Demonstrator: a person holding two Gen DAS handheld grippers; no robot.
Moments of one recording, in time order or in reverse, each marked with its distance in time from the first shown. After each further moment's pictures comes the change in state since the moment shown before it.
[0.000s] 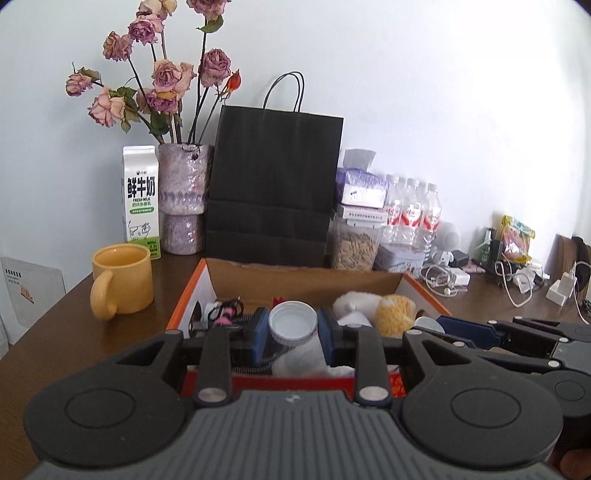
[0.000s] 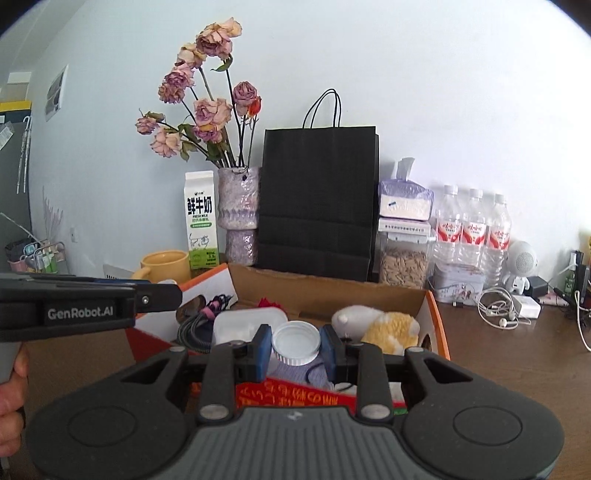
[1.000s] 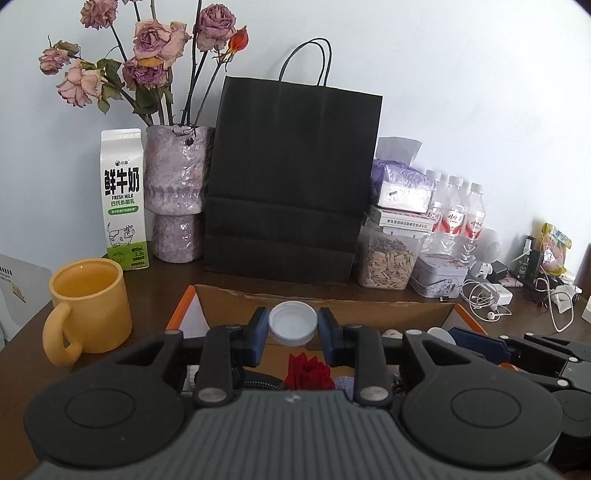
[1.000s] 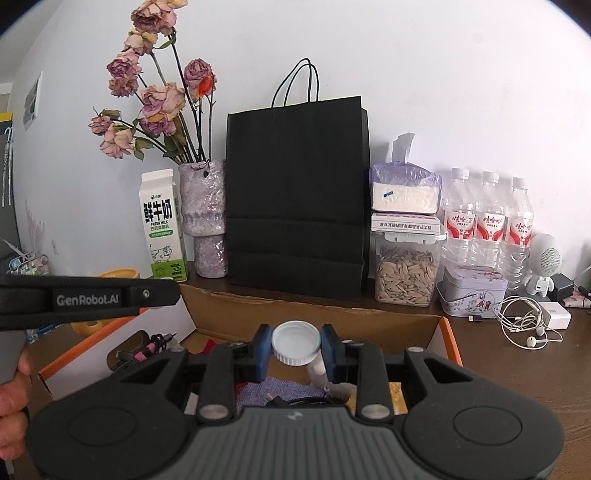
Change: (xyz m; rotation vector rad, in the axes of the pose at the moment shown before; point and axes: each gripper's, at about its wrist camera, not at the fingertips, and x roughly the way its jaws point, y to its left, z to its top) left arm 0.118 0.016 0.035 -0.025 0.058 0.045; right arm 0.115 -0.042 0.025 0.055 0.032 -0.004
